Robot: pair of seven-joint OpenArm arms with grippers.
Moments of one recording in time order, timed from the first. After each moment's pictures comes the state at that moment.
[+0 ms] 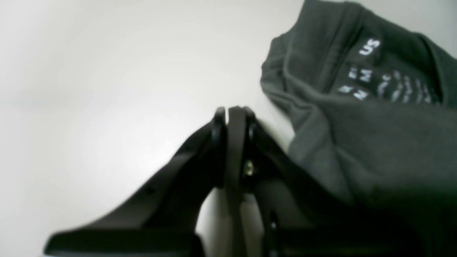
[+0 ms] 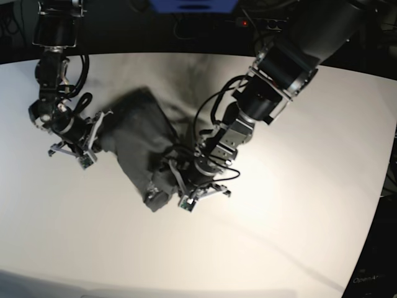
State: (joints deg) left arm -28.9 5.6 38.3 32.8 -14.5 2.3 1.9; right arm -2.7 12.8 13.4 82.0 -8.8 41.1 -29.2
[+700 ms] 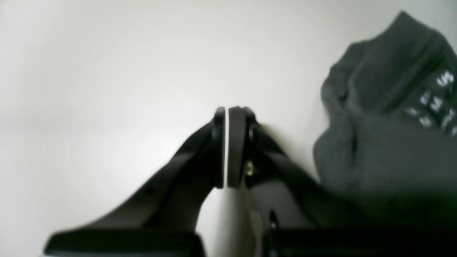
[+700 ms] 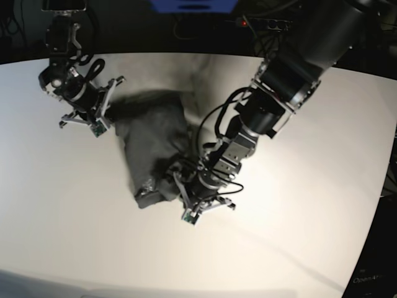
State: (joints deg) left arm -33.8 5.4 38.3 30.1 -14.4 2.2 1.7; right arm -16.2 9.8 11.8 93.1 -8.7 40.4 -28.6
